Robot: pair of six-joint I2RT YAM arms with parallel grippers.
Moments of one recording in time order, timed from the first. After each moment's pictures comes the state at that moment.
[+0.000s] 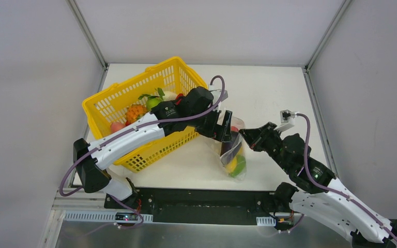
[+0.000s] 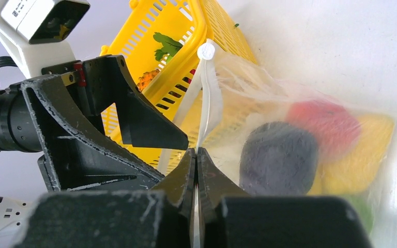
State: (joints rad) left arm -0.98 1.49 1.48 -0.70 0.18 -0.57; right arm 0.89 0.51 0.69 -0.36 0.31 0.87
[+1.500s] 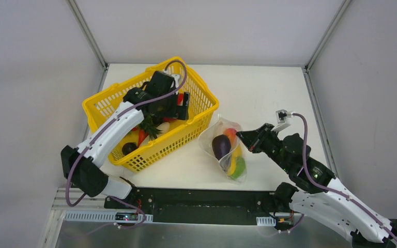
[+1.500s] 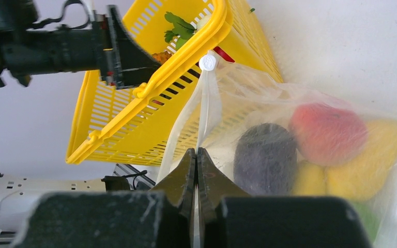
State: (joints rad) left arm -0.55 1.37 1.39 -0.89 0.00 -0.35; right arm 0.89 0.51 0.69 -0.35 0.22 0.83
